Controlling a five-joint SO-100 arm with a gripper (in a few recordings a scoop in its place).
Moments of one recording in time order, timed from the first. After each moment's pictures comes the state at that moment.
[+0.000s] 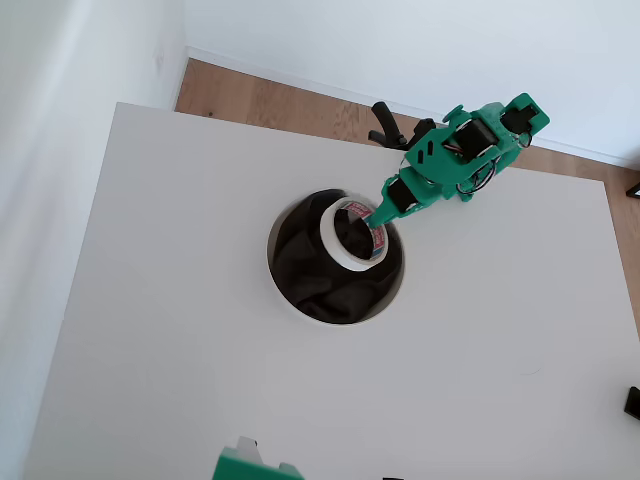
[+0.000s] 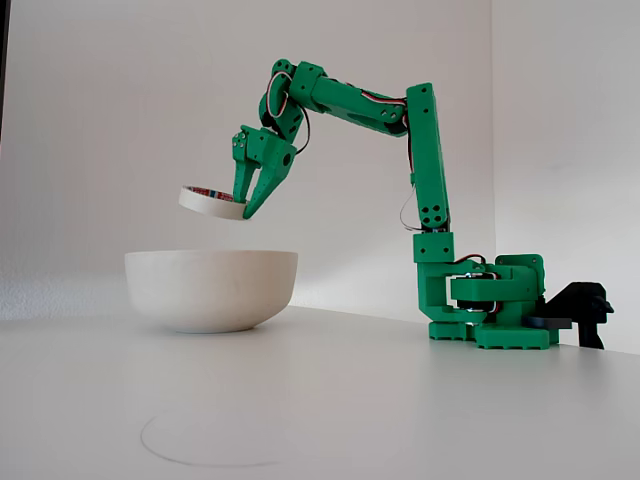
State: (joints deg) arm 51.9 88.9 64.0 86.7 5.7
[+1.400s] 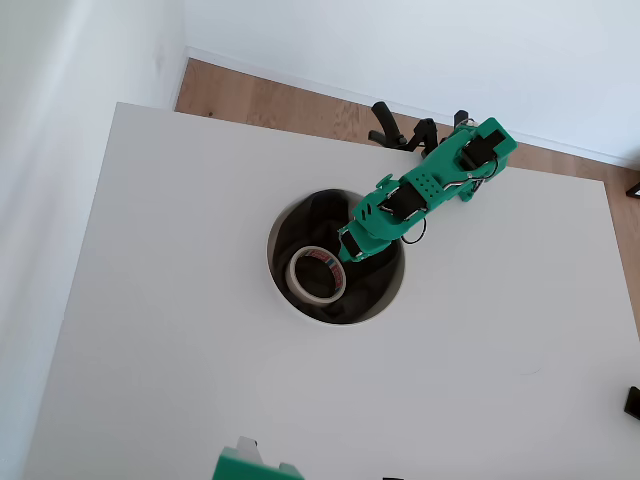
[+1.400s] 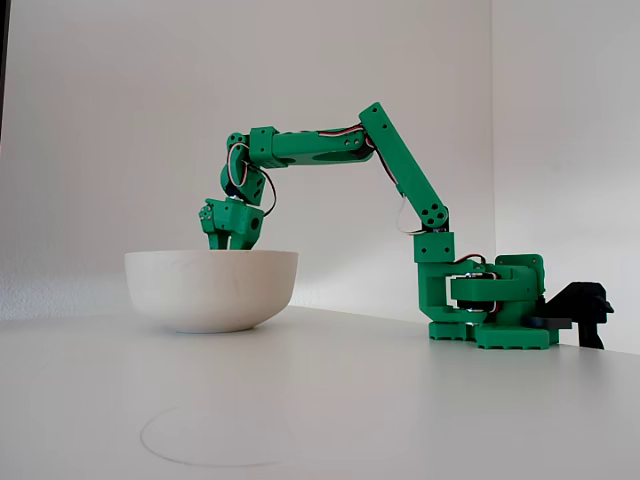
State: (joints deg) arm 49.0 68.6 64.0 75.7 11.5
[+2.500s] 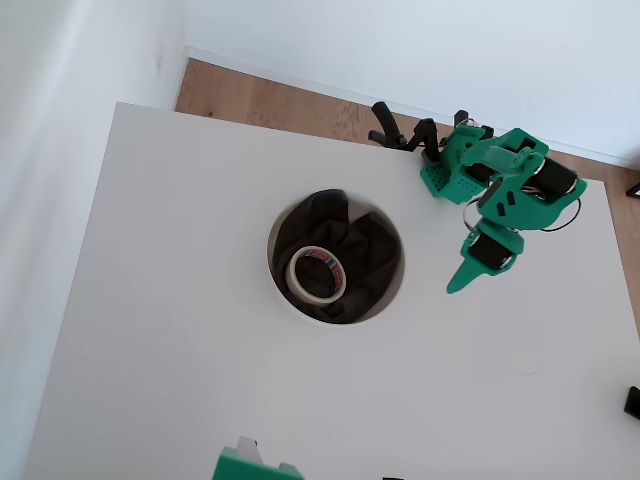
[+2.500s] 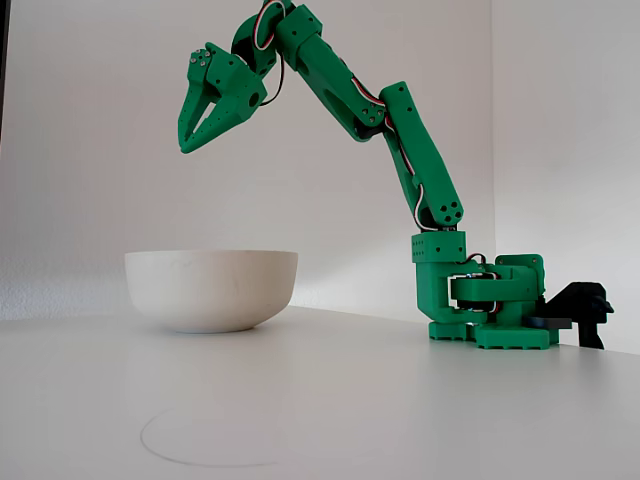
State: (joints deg) arm 23.4 77.9 24.0 100.7 17.2
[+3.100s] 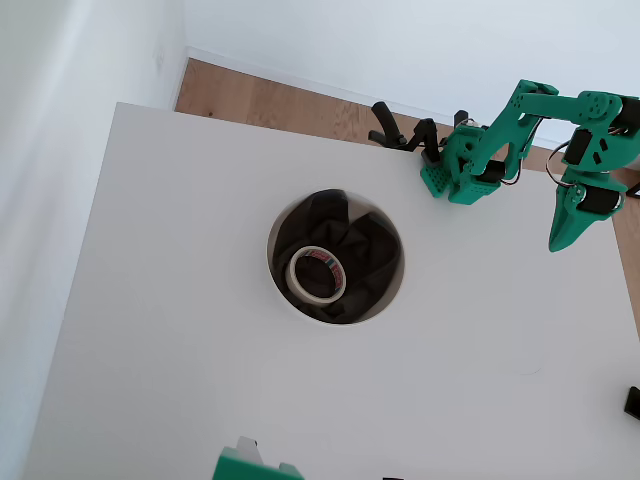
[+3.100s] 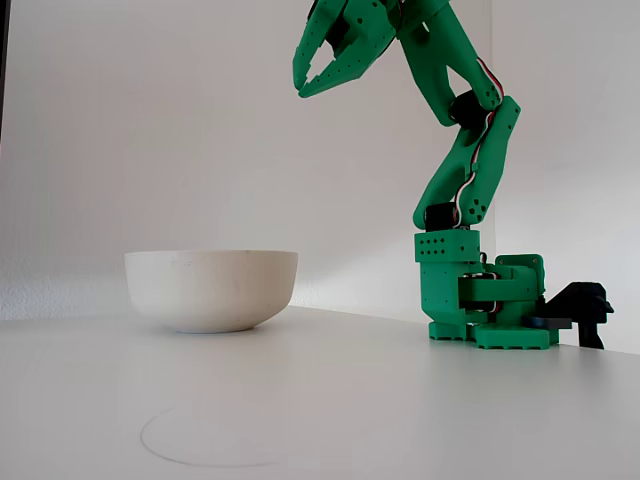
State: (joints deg) arm 0.4 130.7 85.0 90.3 15.6
